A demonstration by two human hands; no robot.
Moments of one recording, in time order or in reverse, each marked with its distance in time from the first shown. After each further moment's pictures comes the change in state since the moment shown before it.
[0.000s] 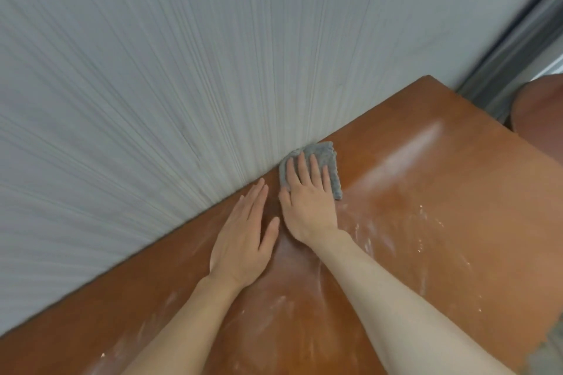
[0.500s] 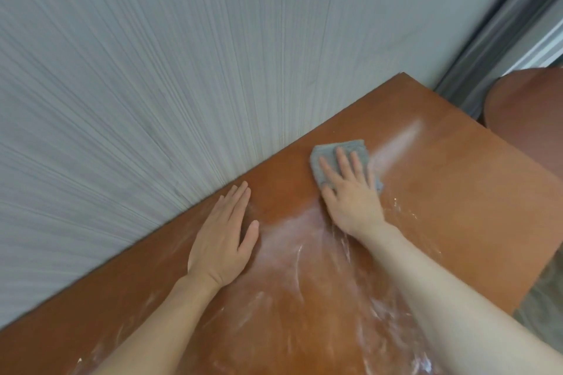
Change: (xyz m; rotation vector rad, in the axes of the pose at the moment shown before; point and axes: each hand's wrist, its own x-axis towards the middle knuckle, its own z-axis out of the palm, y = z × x) left_hand -0.005 0.004 -0.002 0.097 -0.045 0.006; right_hand -0.026 0.113 -0.031 -0.030 0.022 0.117
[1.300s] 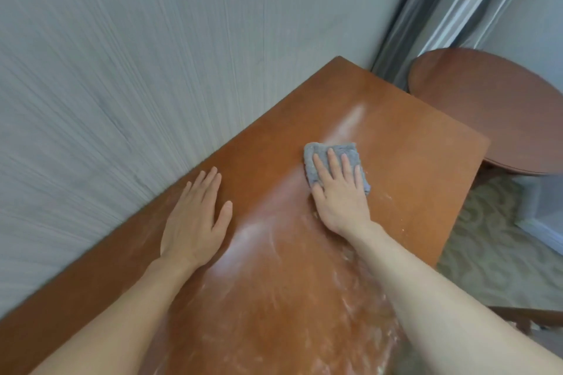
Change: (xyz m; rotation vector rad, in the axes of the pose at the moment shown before) left_hand -0.002 -0.005 0.000 0.052 -0.027 0.101; right_hand -0.082 0.007 0.008 -0.031 0.064 0.261
